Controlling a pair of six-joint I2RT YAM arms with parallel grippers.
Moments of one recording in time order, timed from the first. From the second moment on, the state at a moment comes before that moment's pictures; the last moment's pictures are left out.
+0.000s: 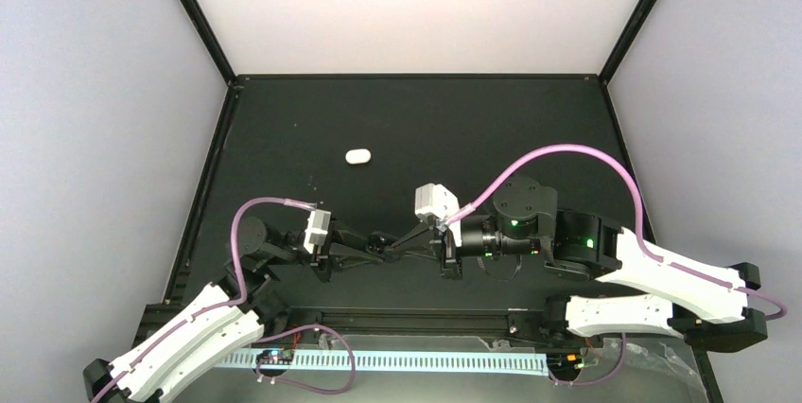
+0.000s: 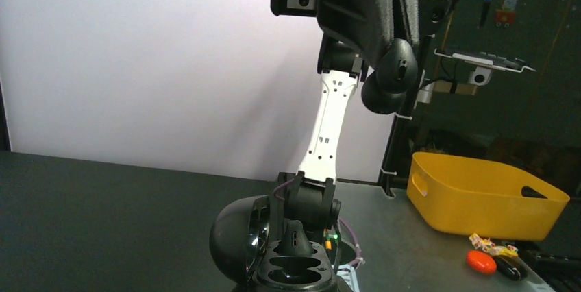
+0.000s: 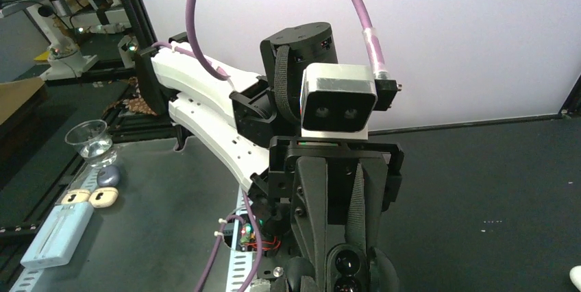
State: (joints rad) left arm -0.71 0.47 0.38 0.33 0.86 -0.34; right arm 1.30 0.99 1.24 -0.46 -0.25 0.06
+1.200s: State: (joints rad) left arm -0.71 0.44 0.39 0.26 0.86 -0.26; right arm 1.30 1.15 1.35 -0.52 -0.21 0.03
